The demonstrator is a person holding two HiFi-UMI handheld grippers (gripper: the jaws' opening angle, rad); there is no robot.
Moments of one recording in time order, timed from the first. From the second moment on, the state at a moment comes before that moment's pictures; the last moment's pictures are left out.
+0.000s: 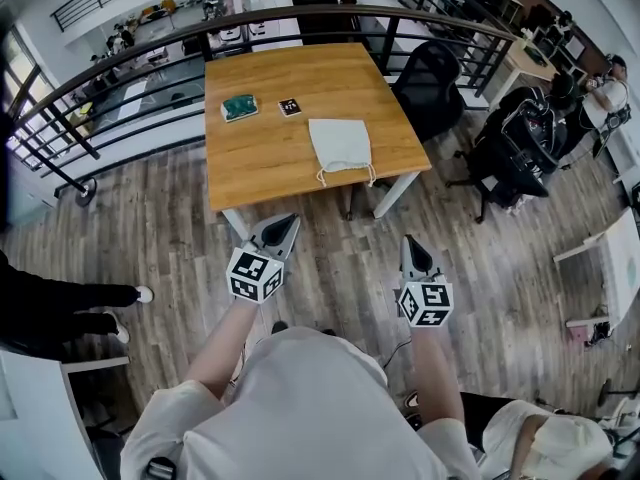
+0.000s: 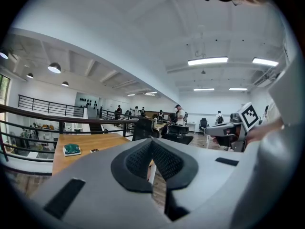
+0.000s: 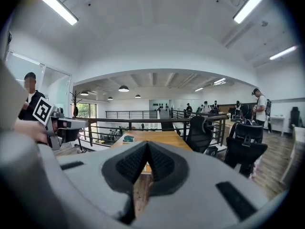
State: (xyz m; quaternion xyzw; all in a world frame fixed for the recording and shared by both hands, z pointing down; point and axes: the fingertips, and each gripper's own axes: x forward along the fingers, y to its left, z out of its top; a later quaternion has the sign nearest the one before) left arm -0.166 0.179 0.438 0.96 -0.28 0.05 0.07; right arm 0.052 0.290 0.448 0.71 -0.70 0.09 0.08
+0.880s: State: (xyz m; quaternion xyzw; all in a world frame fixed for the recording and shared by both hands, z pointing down) left arm -0.139 0.202 0.454 0.94 -0.32 0.06 0.07; right arm 0.077 0.301 0.467 0.68 -0.73 0.08 0.09
